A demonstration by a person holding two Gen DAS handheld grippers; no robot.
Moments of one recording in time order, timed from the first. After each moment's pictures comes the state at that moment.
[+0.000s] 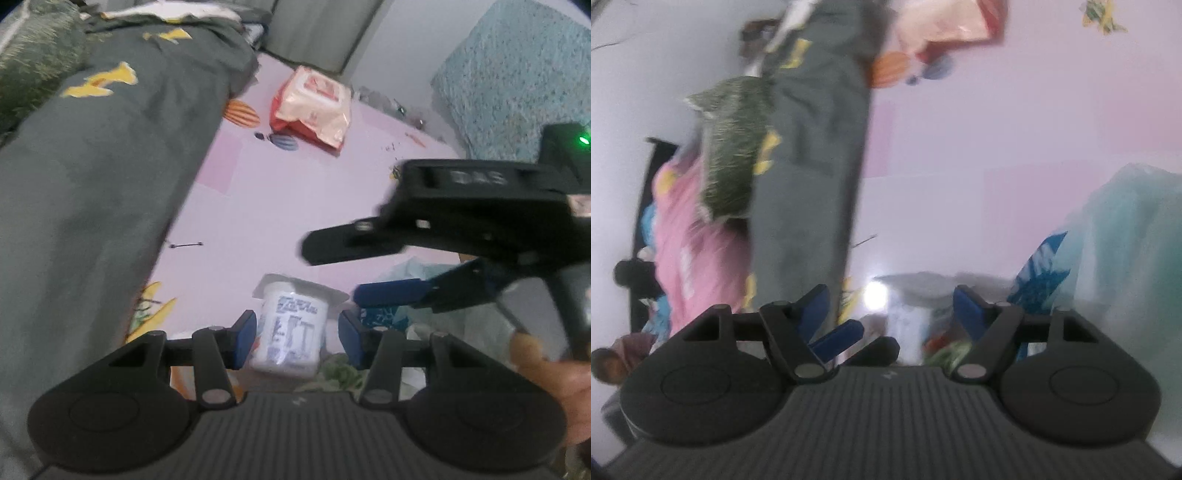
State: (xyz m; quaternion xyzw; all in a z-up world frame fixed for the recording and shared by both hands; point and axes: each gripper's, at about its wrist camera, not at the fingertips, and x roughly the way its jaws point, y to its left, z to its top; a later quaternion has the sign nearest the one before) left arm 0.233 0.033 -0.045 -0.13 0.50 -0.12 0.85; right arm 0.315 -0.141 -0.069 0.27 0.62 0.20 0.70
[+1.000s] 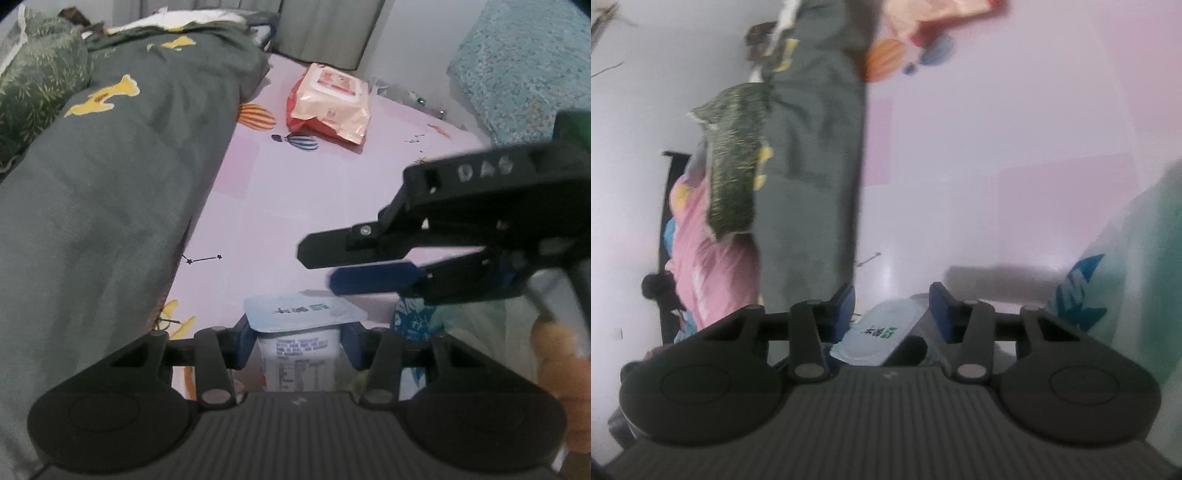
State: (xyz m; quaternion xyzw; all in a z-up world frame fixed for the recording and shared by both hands) left arm 0.237 0.029 -0.052 -0.08 0.49 -0.08 0.86; right arm 0.324 -0.142 -0.090 0.33 0.60 0.25 0.68
